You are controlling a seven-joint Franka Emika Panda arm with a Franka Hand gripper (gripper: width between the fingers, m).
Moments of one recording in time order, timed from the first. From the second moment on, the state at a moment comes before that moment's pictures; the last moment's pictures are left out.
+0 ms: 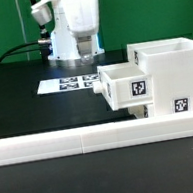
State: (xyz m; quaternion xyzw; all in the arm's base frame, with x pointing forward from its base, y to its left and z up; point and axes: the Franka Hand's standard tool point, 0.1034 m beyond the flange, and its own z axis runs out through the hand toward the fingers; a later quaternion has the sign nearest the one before) arm 0.556 -0.032 0.105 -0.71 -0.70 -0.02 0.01
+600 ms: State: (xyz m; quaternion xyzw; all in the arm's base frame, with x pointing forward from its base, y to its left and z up) arm 0.583 -0.036 0.070 -0.71 -0.70 -0.03 0.03
